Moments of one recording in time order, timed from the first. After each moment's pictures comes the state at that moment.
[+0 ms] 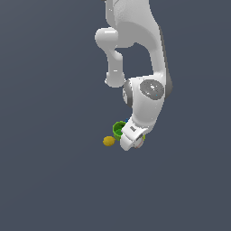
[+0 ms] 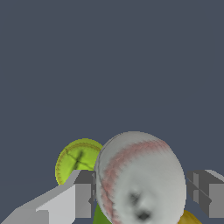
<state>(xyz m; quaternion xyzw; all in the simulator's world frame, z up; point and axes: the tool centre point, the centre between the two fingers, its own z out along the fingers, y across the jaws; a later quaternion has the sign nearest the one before) 0.048 0.103 0.113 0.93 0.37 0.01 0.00</state>
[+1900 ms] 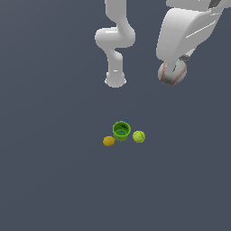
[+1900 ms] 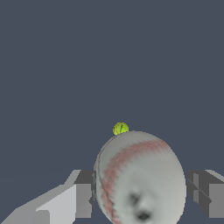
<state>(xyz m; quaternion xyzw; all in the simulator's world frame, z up) 0.004 0.164 0.449 0.93 0.37 0.00 0.00</state>
